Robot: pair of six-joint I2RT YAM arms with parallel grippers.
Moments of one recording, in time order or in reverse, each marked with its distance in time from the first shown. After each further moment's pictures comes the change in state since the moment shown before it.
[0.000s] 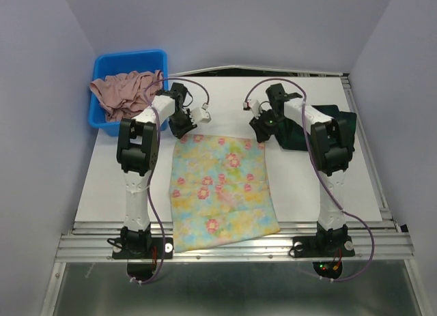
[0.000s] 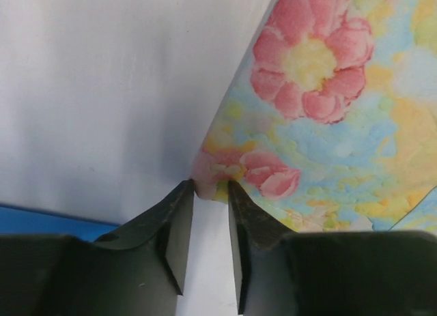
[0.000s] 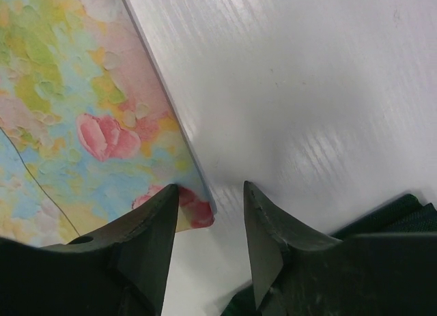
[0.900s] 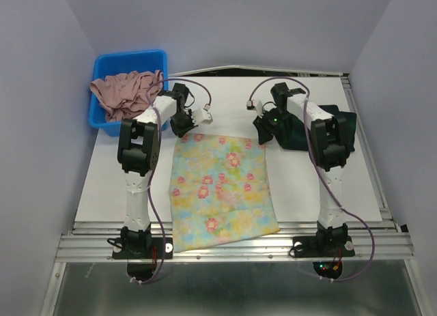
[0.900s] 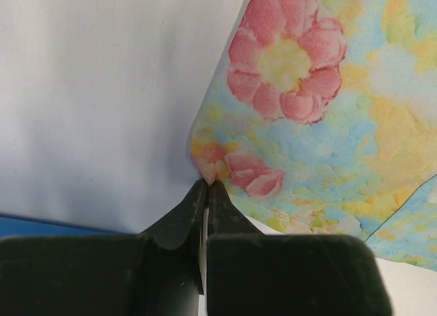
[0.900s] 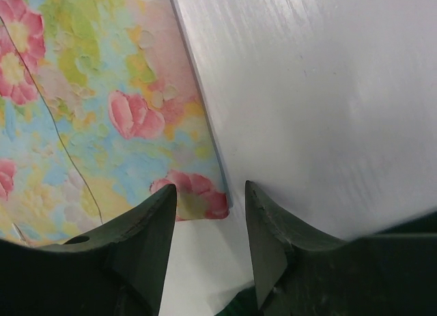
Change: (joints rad) left arm -0.019 0.000 -0.006 0.000 0.008 0.026; right arm -0.048 0.092 0.142 -0.201 -0.145 -0.096
